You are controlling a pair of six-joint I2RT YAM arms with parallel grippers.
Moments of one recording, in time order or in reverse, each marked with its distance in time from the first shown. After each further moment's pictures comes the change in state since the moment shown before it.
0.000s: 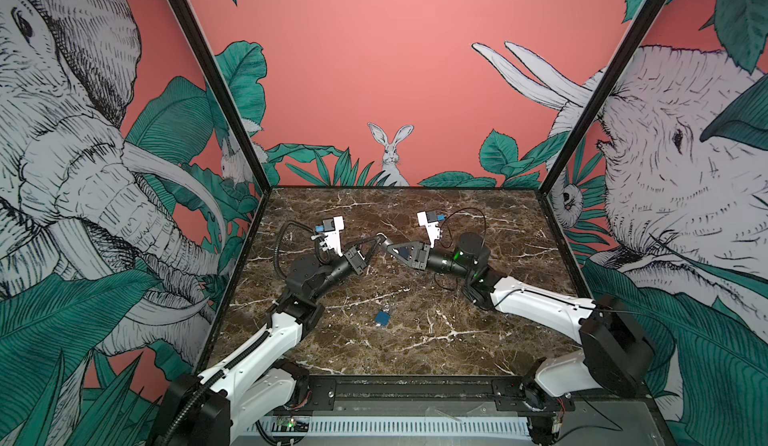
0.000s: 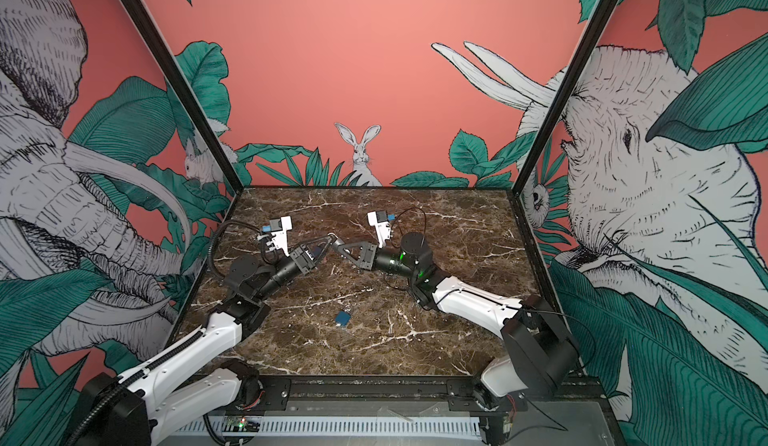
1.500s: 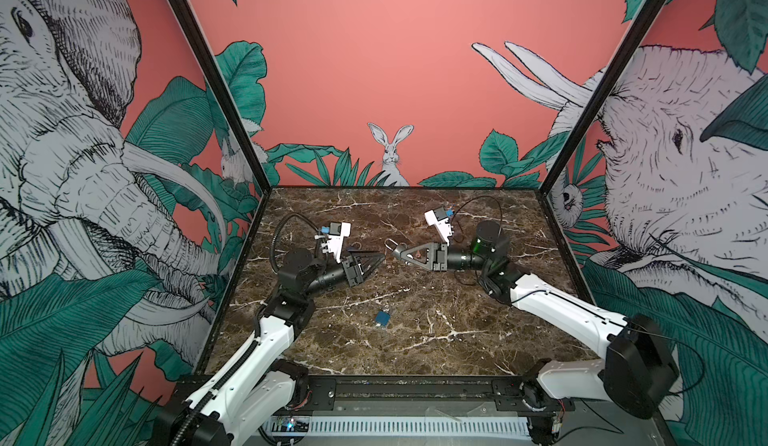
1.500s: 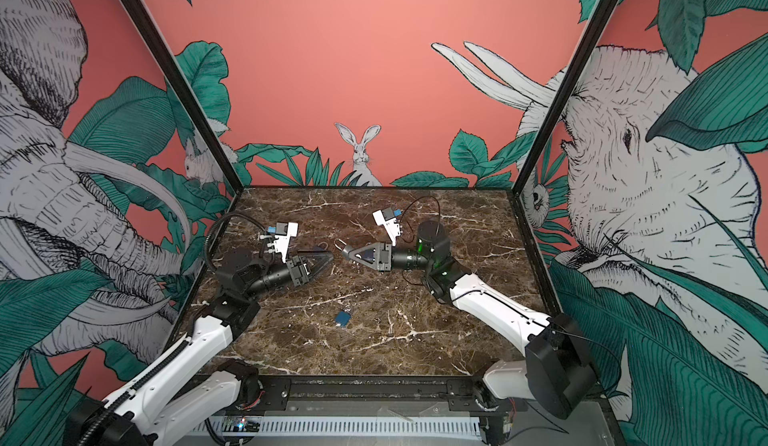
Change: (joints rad) left arm 0.108 -0.084 0.065 -0.286 0.325 0.145; right arm -0.102 -0.124 0.013 -0.223 -0.351 -0.079
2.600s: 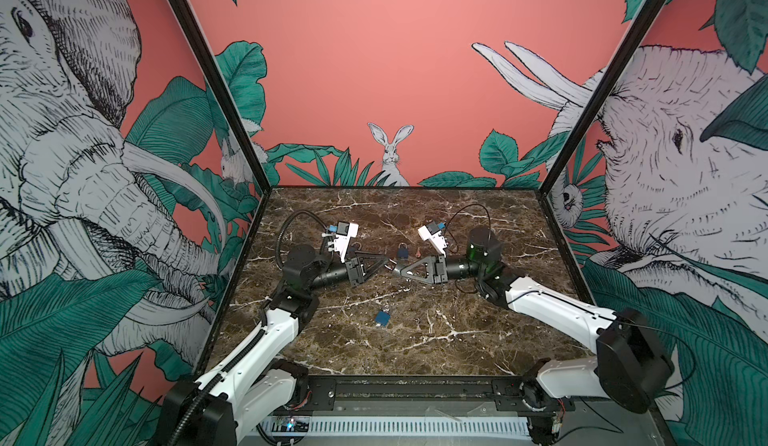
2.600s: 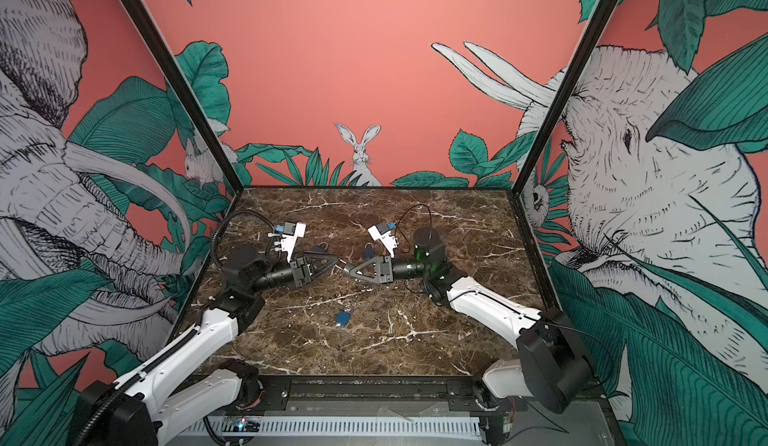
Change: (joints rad) left arm 0.000 0.082 0.003 0.084 0.127 -0.001; right arm 0.000 0.034 -0.055 -0.003 -0.118 -0.010
